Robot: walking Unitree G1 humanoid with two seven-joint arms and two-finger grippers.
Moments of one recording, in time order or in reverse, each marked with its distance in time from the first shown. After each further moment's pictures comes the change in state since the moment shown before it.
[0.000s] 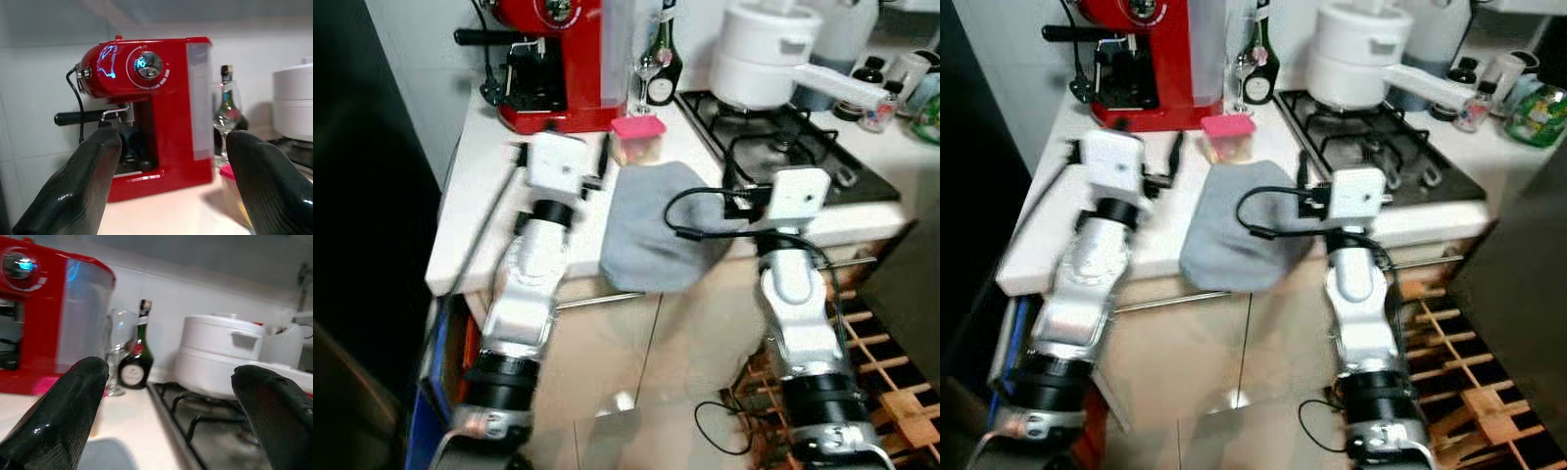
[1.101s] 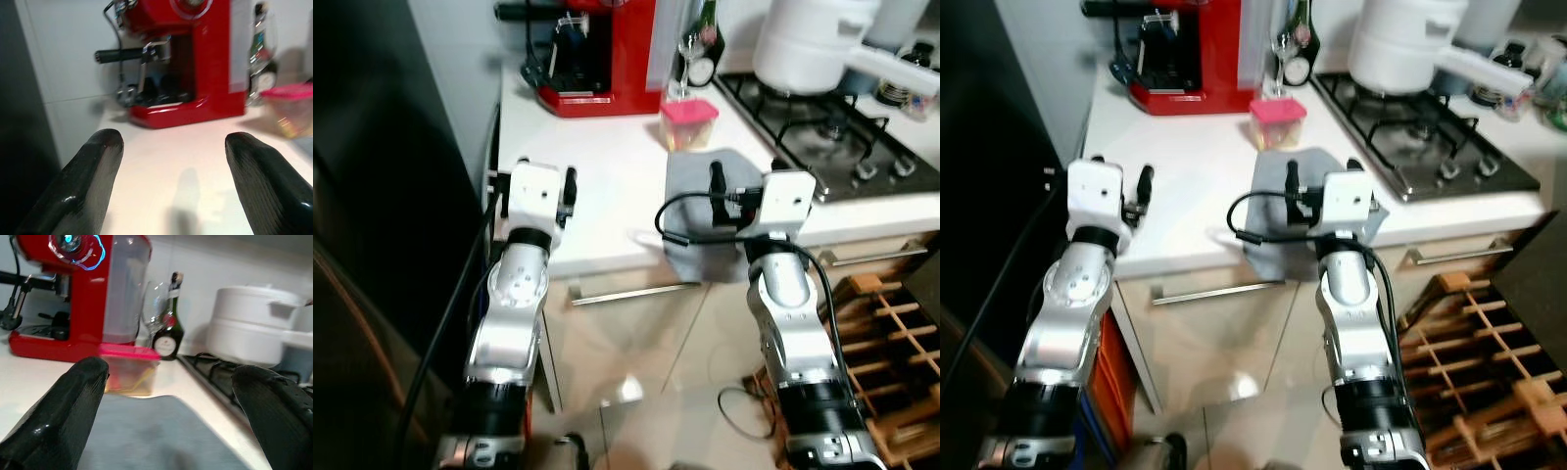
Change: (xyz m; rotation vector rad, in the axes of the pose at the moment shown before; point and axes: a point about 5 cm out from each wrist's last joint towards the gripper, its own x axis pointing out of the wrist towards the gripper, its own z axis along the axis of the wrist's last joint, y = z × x) left arm -0.021 -0.011 -0.027 0.024 0.182 -0.025; right arm -0.016 -0.004 -0.016 0.033 0.114 -0.019
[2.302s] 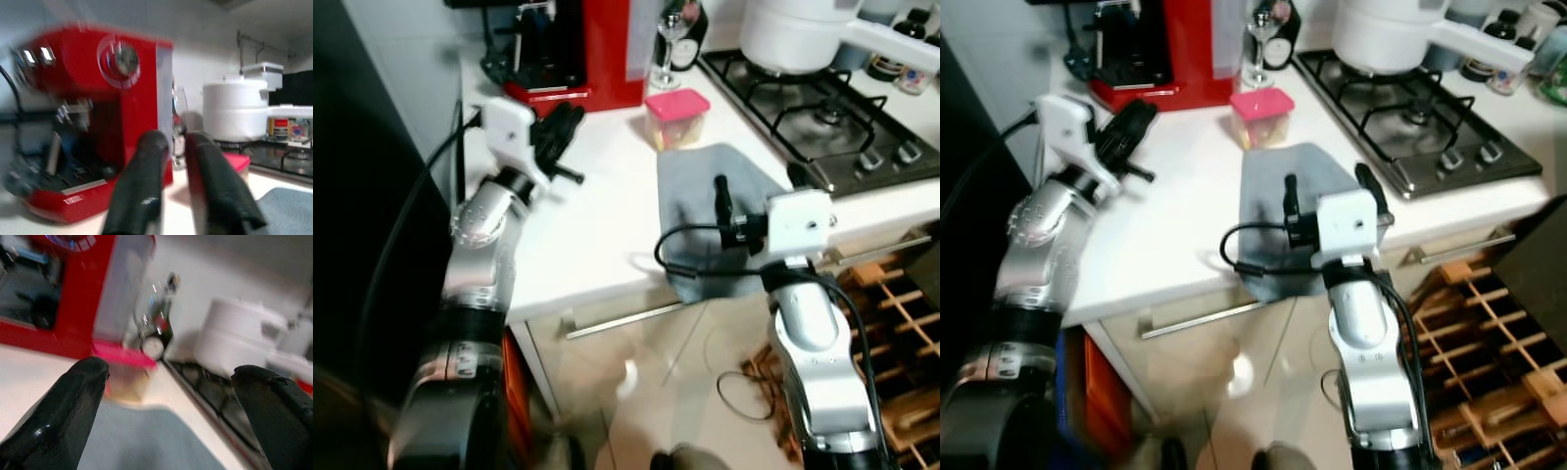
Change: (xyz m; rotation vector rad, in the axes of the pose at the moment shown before) left arm 0.019 0.023 0.053 -0.168 -0.332 -0.359; right arm -0.025 -0.002 0.042 -0.172 -0.078 0.007
